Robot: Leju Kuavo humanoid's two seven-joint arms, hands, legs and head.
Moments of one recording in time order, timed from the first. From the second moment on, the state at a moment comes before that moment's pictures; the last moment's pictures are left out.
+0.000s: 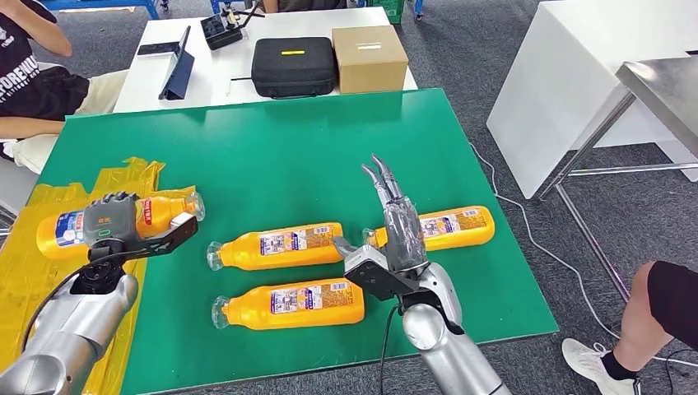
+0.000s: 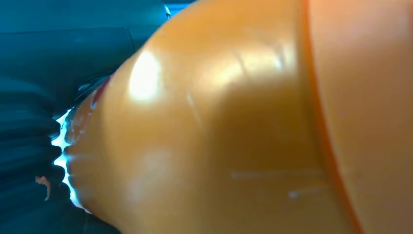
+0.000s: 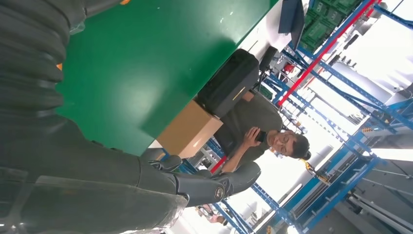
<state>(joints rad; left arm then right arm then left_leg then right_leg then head) -0.70 0.11 -0.16 -0.56 -1.57 0.41 0.29 -0.20 0.07 0.39 -1.49 0.61 -0.35 -0.29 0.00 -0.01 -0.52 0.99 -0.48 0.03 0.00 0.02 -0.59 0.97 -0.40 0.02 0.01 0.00</state>
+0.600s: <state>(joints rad) -0.71 0.15 -0.08 -0.44 -1.57 0.31 0.38 -0.19 0.07 0.39 -1.49 0.62 -0.32 -0.28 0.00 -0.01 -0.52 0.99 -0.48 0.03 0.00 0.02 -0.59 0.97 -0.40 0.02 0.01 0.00</state>
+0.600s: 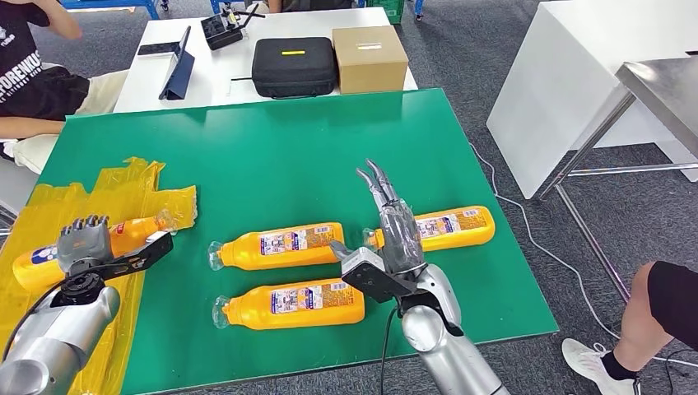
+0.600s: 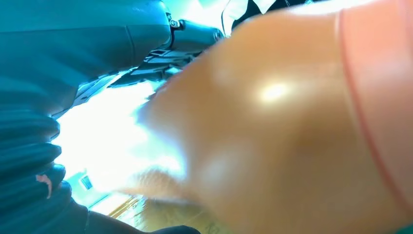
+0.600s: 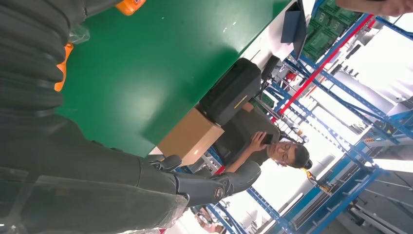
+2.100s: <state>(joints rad) -0.41 0.01 0.00 -1.14 -1.02 0.22 -0.11 -0.16 -0.05 0.25 -1.49 1.15 -0.13 0.03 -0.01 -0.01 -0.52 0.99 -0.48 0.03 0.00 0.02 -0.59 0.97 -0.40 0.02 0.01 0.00</state>
